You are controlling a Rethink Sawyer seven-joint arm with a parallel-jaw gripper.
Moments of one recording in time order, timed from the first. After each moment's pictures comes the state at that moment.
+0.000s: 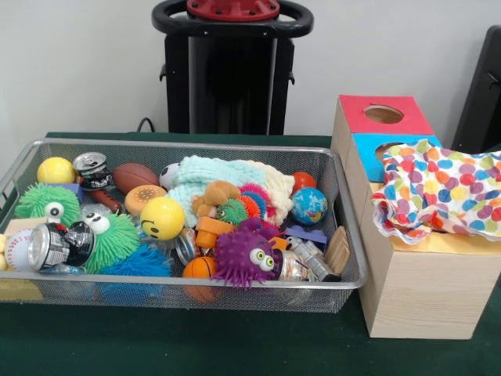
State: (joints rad) arm 0.27 -0.66 -0.51 1.04 0.01 1.03 1.80
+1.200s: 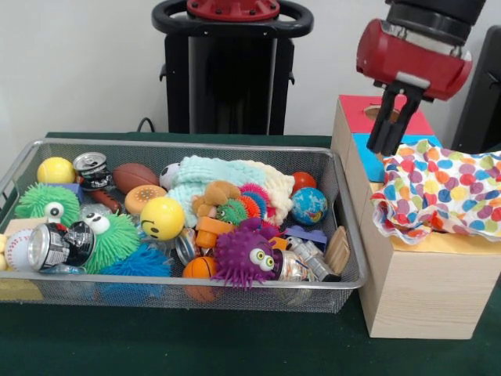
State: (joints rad) arm 0.22 -0.58 -0.34 1.29 -0.03 0.66 1.80
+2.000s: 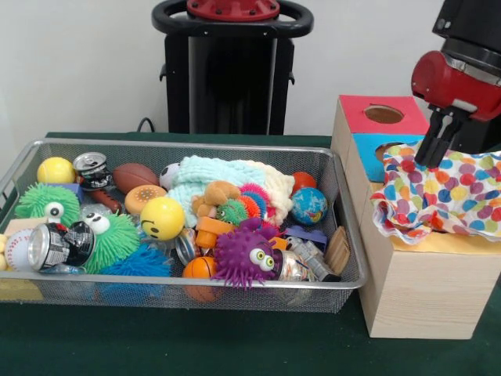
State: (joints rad) arm 0.37 -0.51 -0.37 1.29 -0.07 0.66 1.80
